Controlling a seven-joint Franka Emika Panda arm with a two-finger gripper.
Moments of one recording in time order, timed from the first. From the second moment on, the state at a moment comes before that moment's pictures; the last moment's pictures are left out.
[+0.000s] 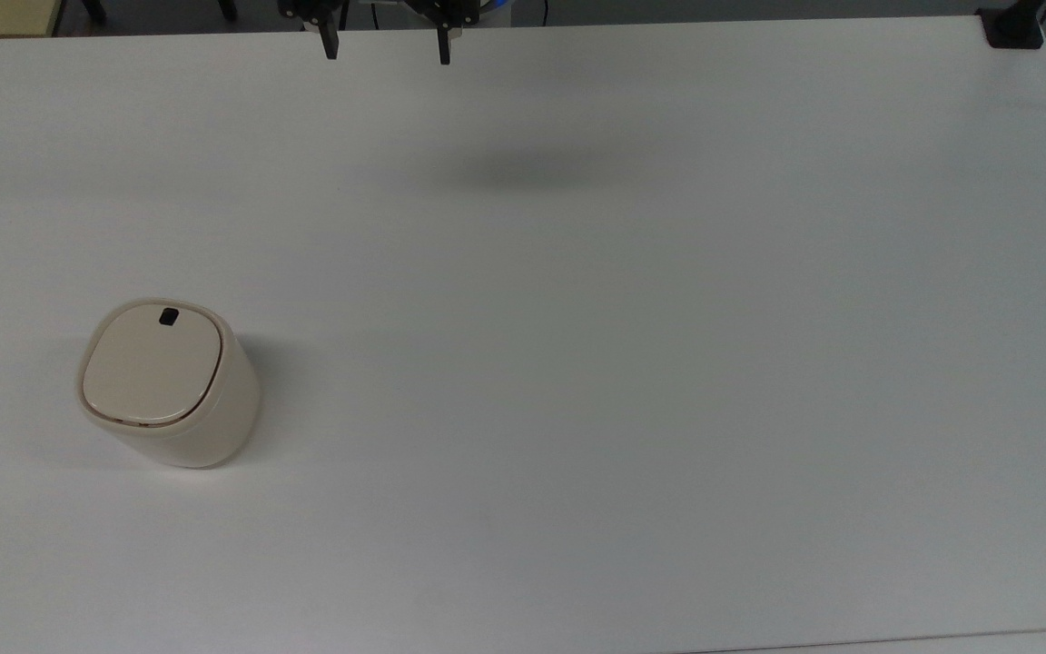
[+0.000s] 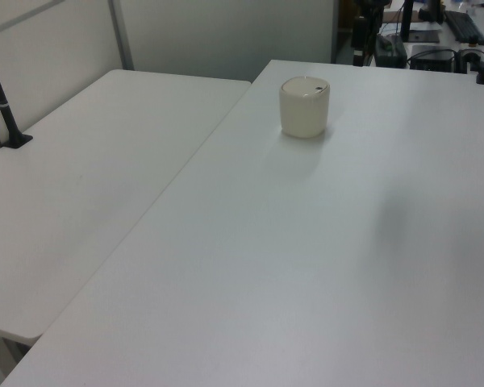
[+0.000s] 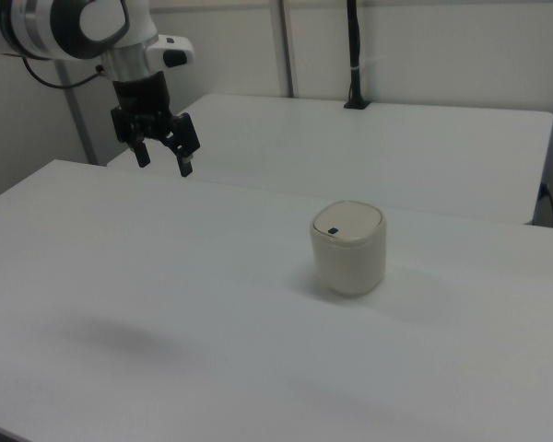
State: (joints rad) arm -0.01 0.01 0.02 -1.60 -0.01 1.66 0.02
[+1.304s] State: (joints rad) arm -0.01 0.02 0.02 -1.60 -0.01 1.67 0.05
